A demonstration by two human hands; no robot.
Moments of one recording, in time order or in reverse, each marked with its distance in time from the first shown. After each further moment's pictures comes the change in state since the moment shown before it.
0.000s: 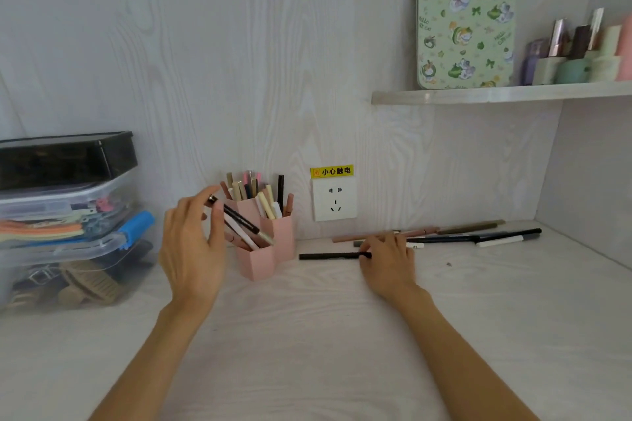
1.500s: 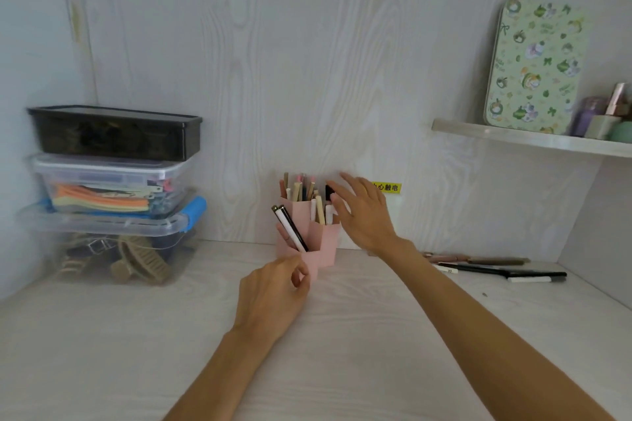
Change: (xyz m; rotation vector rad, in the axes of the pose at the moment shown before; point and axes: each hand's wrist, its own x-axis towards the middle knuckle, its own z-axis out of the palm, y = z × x) left_hand -0.048 -0.025 -0.001 0.018 -0.580 -0.006; right_hand 0.052 -0.116 -0.014 -0.010 0.184 -0.494
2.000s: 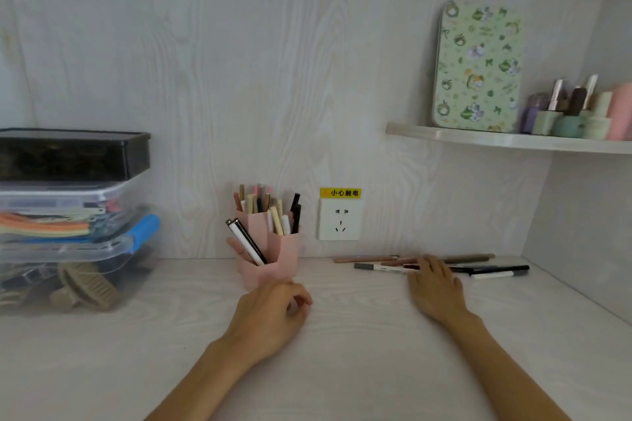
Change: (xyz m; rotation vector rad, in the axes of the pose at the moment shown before) left_hand 0.006 0.034 0.021 -0.010 -0.329 0.194; right_hand -0.118 0.141 -0.023 -0.097 -0.303 0.648
